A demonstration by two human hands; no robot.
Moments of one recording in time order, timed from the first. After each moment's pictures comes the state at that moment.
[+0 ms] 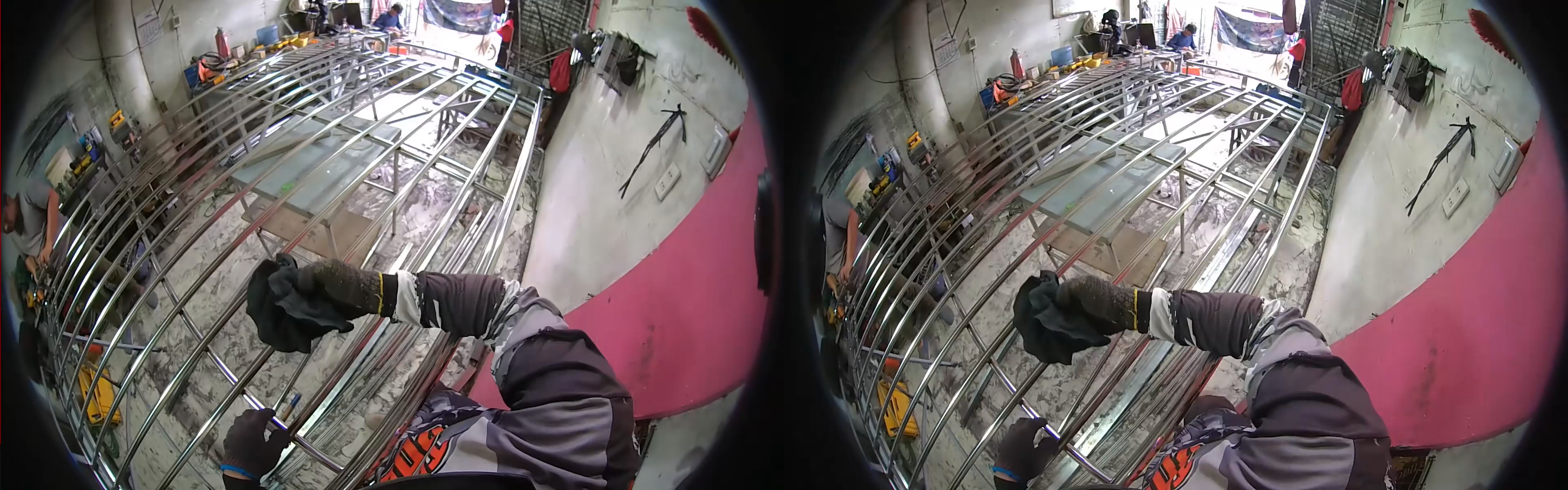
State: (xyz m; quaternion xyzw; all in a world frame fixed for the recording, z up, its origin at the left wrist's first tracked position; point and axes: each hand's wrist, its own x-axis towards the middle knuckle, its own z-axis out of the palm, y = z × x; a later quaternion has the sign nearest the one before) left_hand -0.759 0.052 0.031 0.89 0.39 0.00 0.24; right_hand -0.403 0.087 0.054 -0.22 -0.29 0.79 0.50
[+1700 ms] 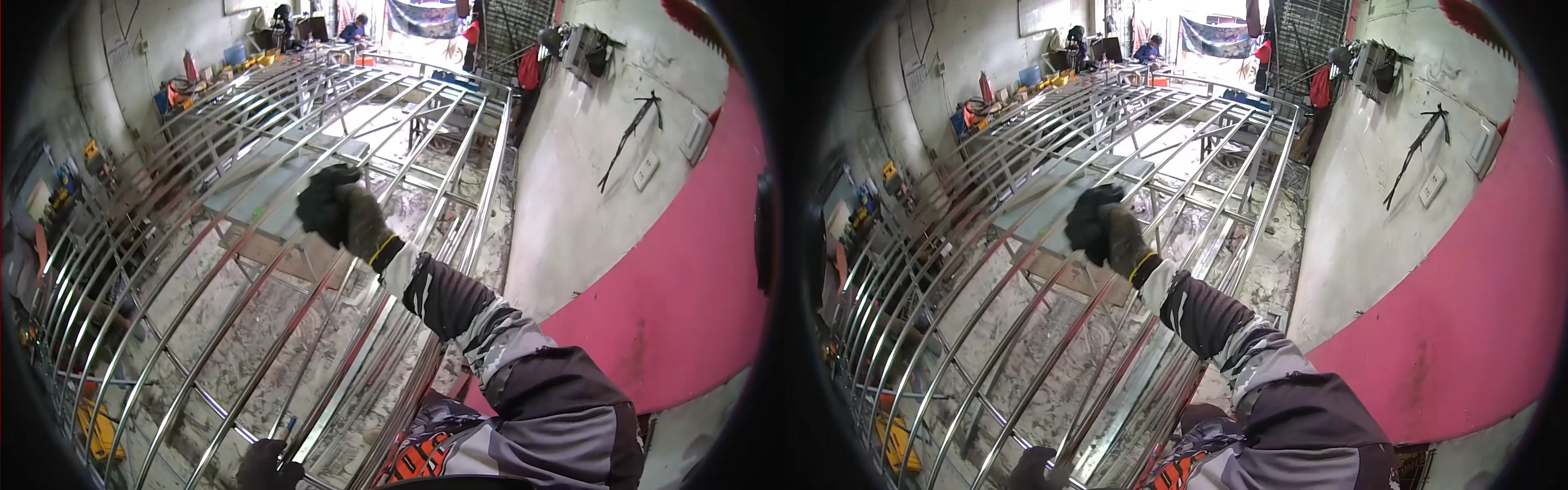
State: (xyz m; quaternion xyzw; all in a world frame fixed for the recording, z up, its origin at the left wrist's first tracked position) left_hand -0.733 0.034 0.040 0.91 0.31 0.02 0.29; right_hand -0.249 0.123 0.065 -0.14 -0.31 0.50 0.80
